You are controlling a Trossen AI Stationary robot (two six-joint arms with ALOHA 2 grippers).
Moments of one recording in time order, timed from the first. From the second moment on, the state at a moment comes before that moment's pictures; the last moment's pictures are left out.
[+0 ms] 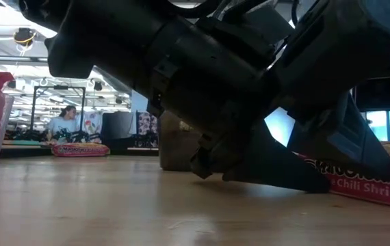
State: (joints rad) left arm -0.49 2.33 1.41 0.37 -0.51 -0.70; right arm 0.61 1.53 0.29 0.63 0.06 1.30
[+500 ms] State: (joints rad) left arm -0.48 2.33 1.41 0.37 -0.51 -0.69; right arm 0.61 1.61 0.46 0.65 0.13 1.13
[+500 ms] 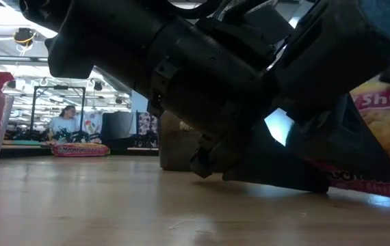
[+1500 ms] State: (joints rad) left arm -0.55 1.83 1.21 -0.20 -0.43 -0.58; right arm 0.43 1.14 0.65 -0.20 0.19 0.48
